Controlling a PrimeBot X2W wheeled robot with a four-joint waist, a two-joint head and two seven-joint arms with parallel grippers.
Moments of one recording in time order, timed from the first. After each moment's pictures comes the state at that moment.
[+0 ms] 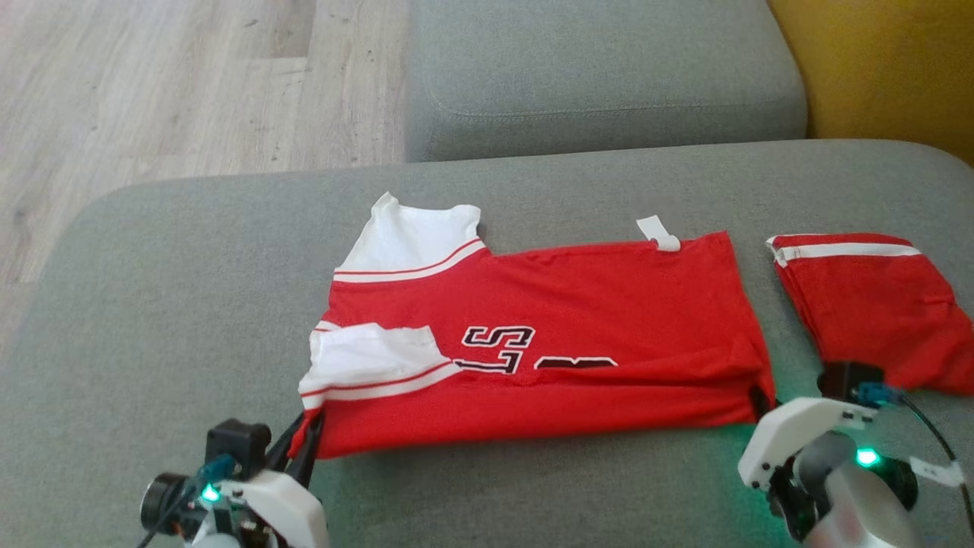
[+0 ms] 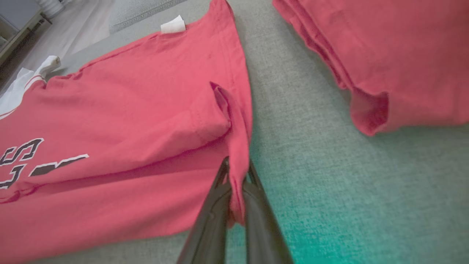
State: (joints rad) left arm -0.13 0.26 -0.40 0.49 -0.37 -0.07 0.03; right arm -0.32 -0.05 -0.14 0.93 0.17 0.13 0.09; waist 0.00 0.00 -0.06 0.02
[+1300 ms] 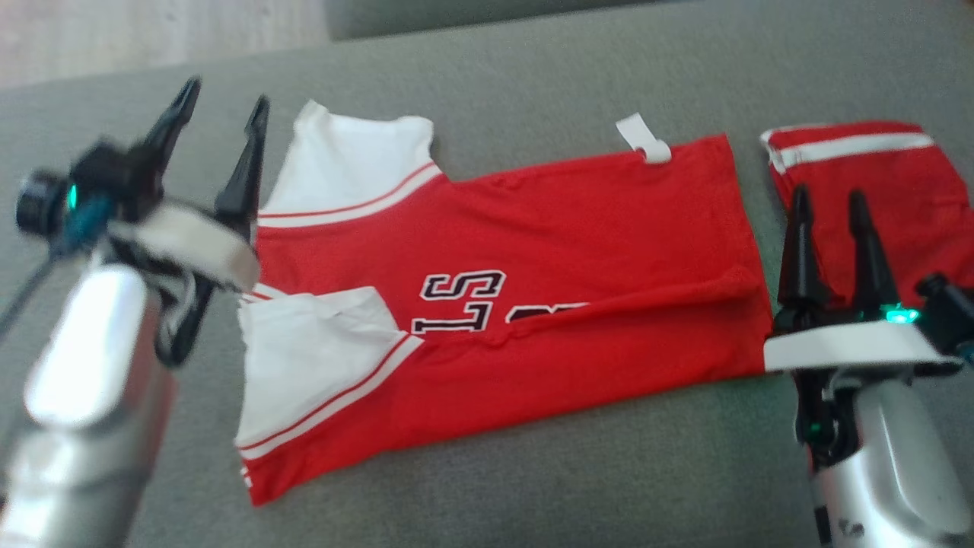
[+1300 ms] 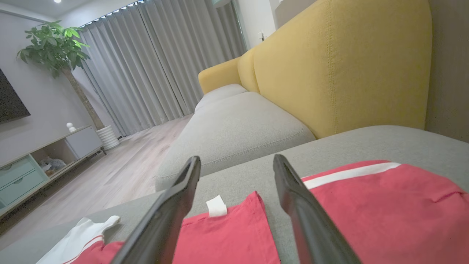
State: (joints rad) left arm -0.60 0.33 -0.32 0.39 -0.33 -0.12 -0.04; right arm -0.24 -0.04 -0.02 0.28 0.34 0.13 -0.25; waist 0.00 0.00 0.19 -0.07
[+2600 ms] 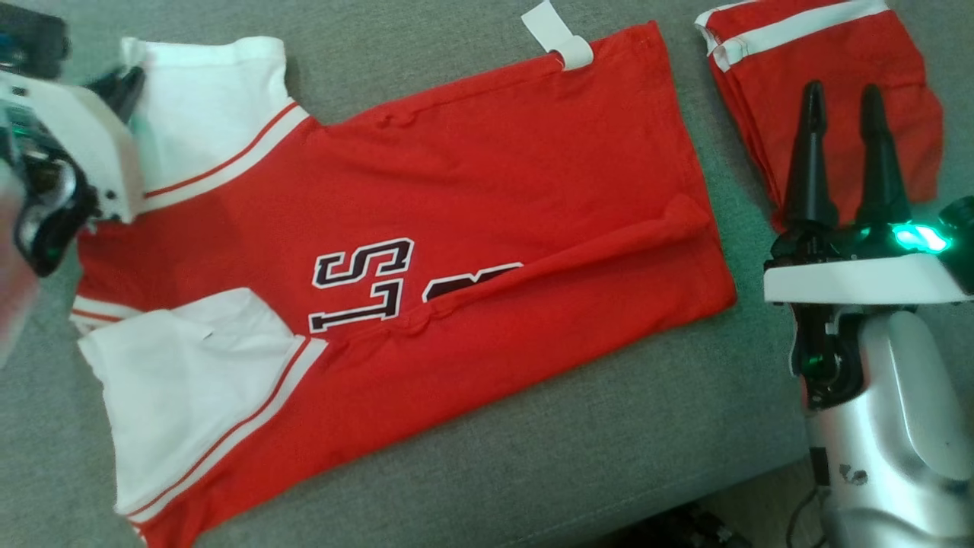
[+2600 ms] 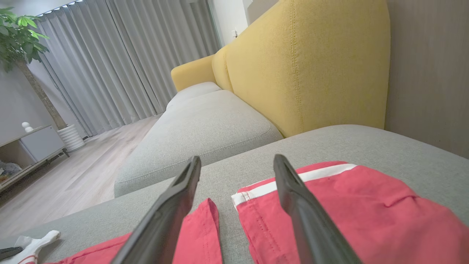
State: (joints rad) left arm -1.09 0.62 -0.99 0.76 -0.90 -0.13 0.28; right arm -0.37 -0.05 0.03 0.18 0.40 0.13 -0.26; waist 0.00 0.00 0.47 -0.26
